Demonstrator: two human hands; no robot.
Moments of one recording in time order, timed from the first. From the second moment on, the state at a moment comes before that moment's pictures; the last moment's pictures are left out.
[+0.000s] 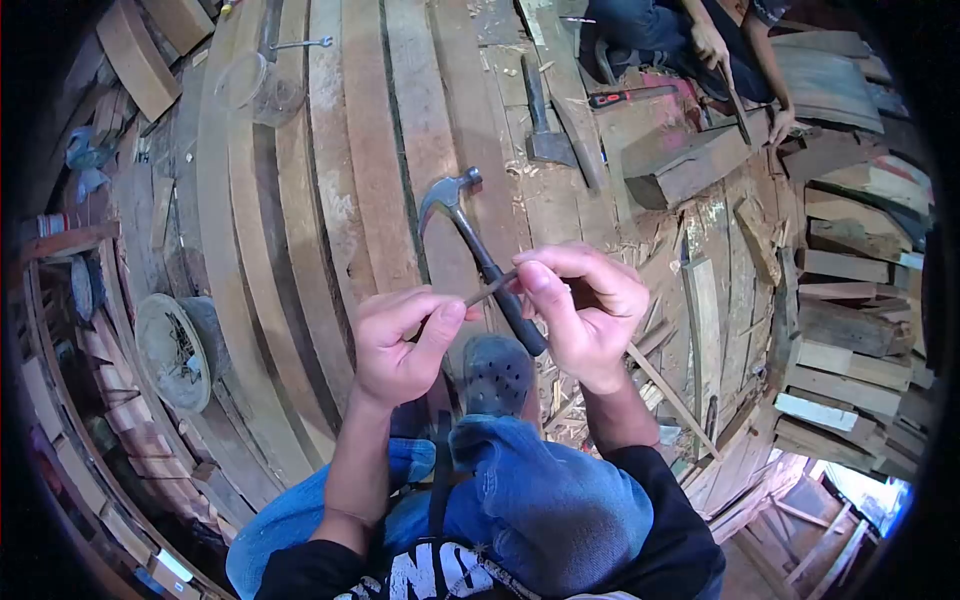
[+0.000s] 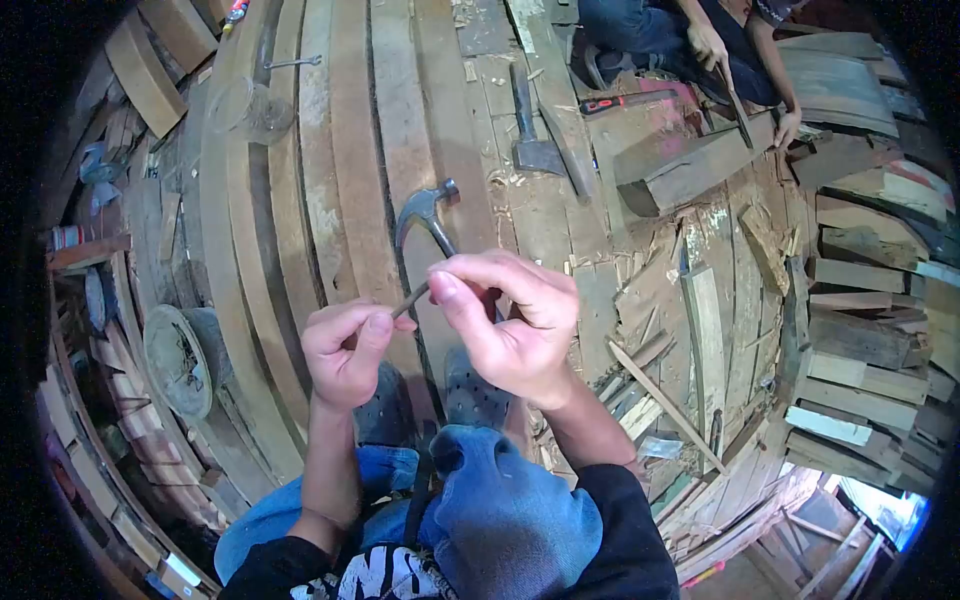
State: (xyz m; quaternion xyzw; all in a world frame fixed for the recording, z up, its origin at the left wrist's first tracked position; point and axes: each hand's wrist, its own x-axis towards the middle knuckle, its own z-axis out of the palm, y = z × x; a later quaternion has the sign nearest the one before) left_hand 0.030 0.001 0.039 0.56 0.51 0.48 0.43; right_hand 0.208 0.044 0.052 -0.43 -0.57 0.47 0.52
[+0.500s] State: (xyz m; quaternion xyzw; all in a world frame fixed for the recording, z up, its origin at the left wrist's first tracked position) left_hand 0.029 0.008 0.032 0.59 0.51 0.41 0.47; right_hand 0.270 0.078 -0.017 -0.52 -0.31 0.55 0.58
